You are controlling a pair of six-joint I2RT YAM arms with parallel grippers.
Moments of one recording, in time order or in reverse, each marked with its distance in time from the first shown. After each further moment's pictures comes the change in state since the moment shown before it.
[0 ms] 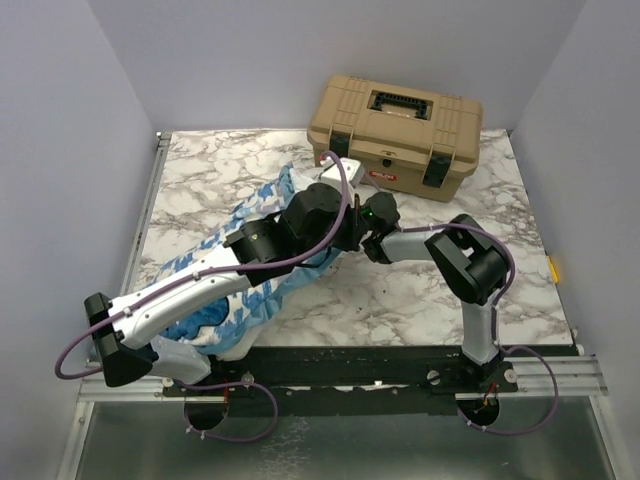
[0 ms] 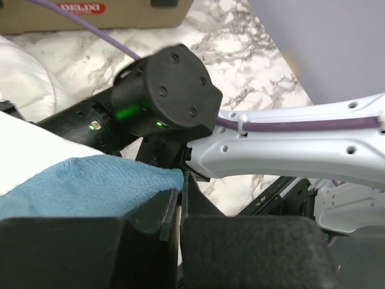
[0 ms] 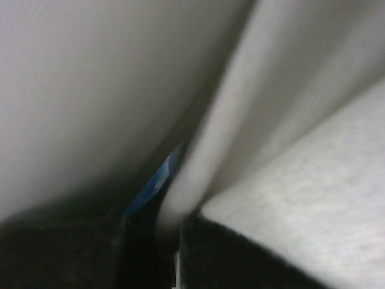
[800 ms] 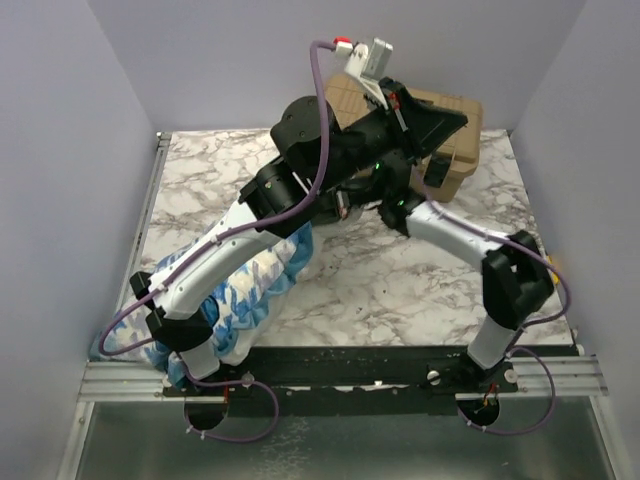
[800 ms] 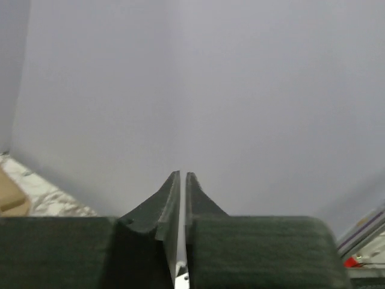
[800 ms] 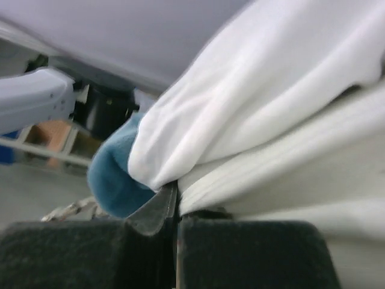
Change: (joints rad) left arm 0.016 0.328 0.749 0.307 0.265 -0.030; right arm -0.022 -0.207 0.145 -0.512 -0.245 -0.384
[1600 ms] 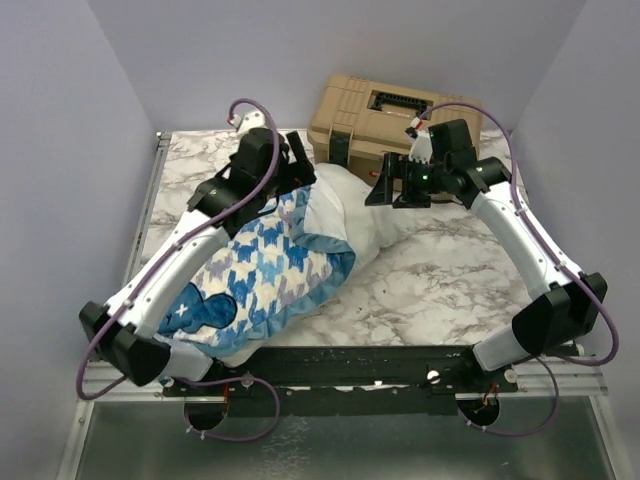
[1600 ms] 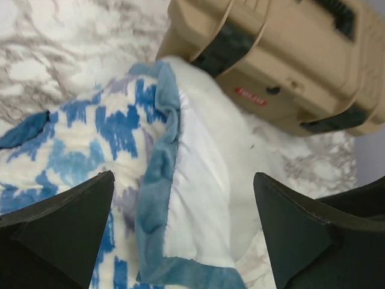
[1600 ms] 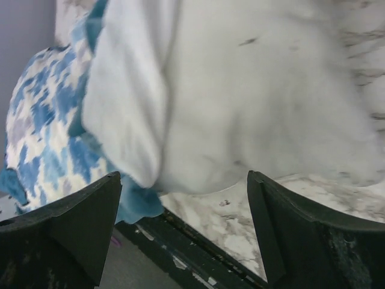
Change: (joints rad) left arm 0.417 -0.356 -0.611 -0.482 -0.434 -0.127; right arm -0.248 -0.298 0.325 -1.592 0.800 -0.938
